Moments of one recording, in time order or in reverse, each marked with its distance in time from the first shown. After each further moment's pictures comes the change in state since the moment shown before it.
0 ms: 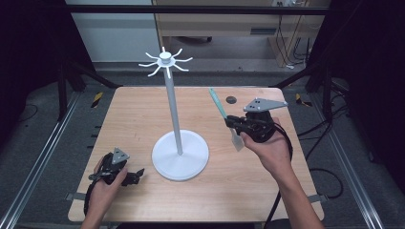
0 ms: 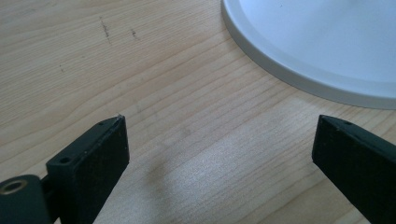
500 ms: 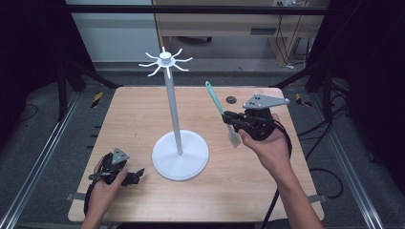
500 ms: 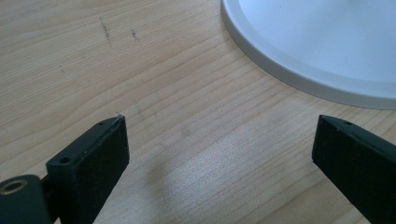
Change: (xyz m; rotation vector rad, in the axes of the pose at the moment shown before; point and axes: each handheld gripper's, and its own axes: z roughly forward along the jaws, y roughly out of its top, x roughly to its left) left arm 0.000 0.000 0.000 -0.001 0.000 0.001; right arm 0.009 0.015 -0.007 -0.055 0.013 -0.021
